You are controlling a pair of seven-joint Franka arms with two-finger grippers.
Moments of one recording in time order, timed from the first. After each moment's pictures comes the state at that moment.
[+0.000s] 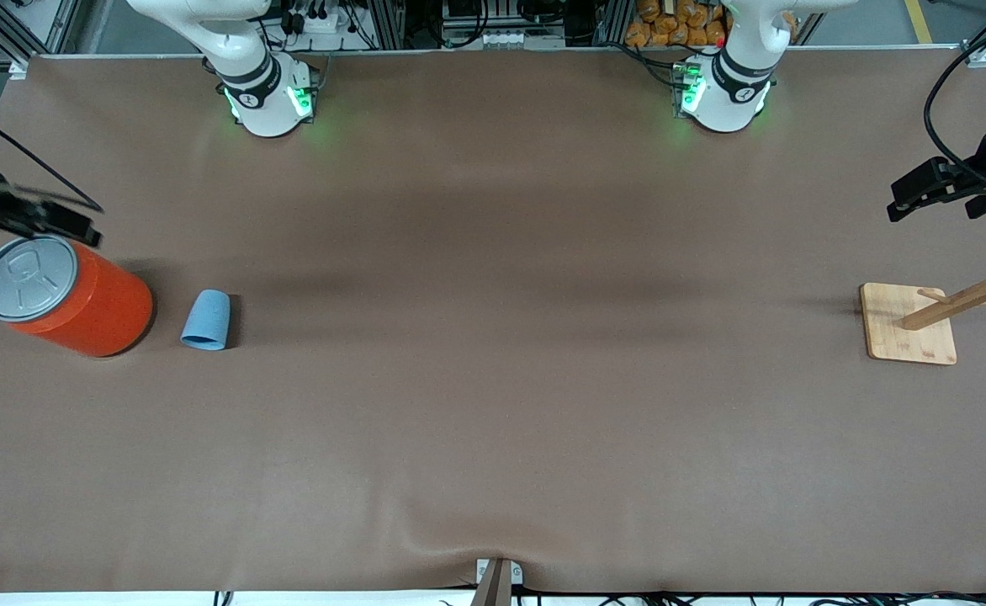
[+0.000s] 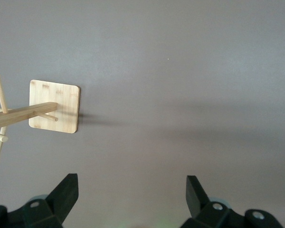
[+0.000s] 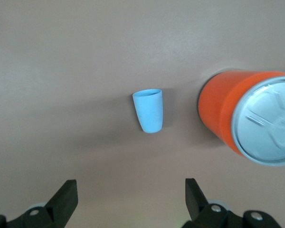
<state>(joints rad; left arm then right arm) -0.05 -0.02 0.02 -1.56 0.01 1.53 -0.06 -0.02 0.06 -0.07 -1.73 0.04 1.66 0.06</state>
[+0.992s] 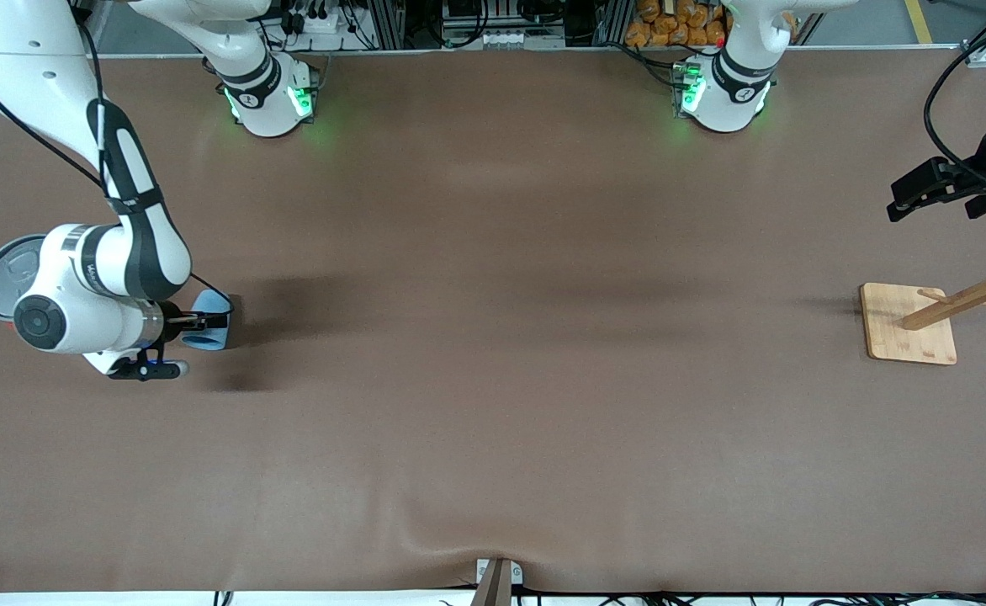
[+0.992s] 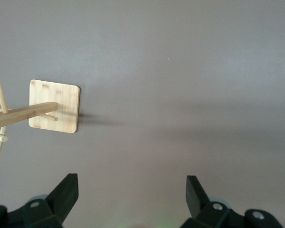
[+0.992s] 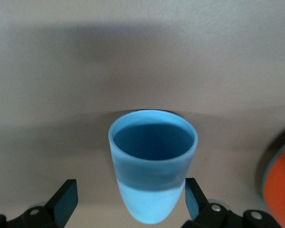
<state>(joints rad) -0.05 -0.02 0.02 -1.56 0.01 1.52 -0.06 0.00 0.48 -0.07 -1.89 0.04 2.06 -0.12</state>
